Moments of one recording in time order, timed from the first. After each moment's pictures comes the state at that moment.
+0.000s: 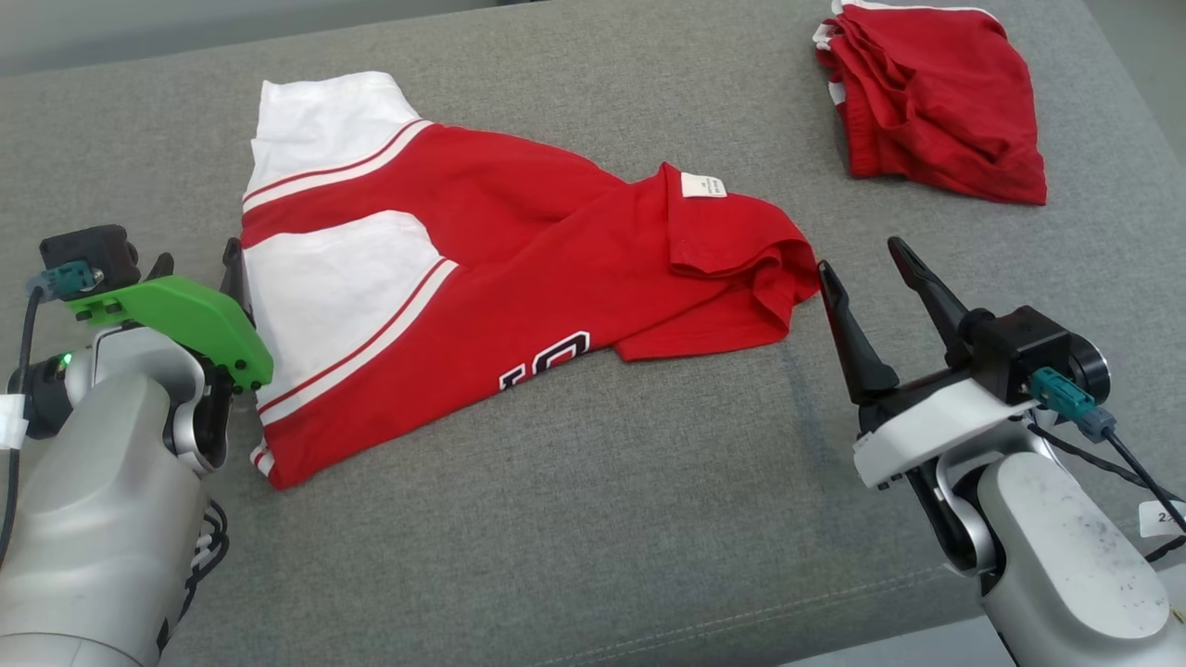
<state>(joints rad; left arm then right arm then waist) -0.76 0.23 -0.49 0.93 -0.79 0.09 -0.11 -0.24 -0.23 0.39 0.13 0.27 -0.05 -0.20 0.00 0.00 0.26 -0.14</state>
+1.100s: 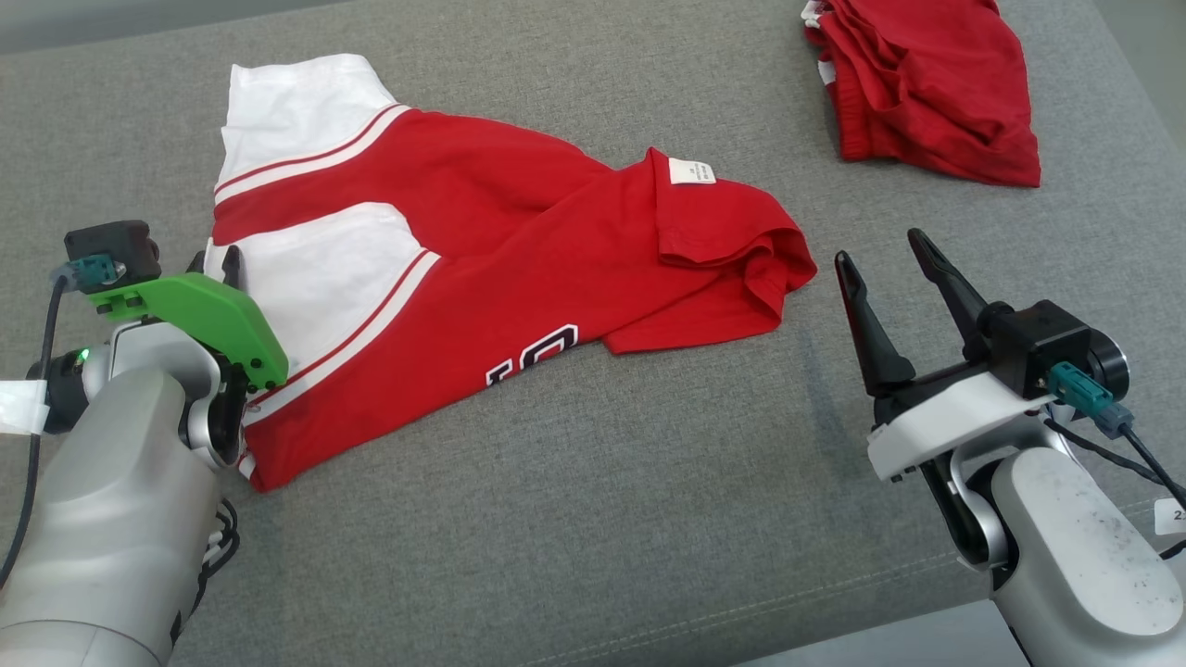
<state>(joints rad) -0.78 0.20 -0.52 0.97 -0.79 0.08 -0.09 -0.24 -0.24 0.37 0.12 0.27 -0.05 -0.20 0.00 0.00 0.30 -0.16</state>
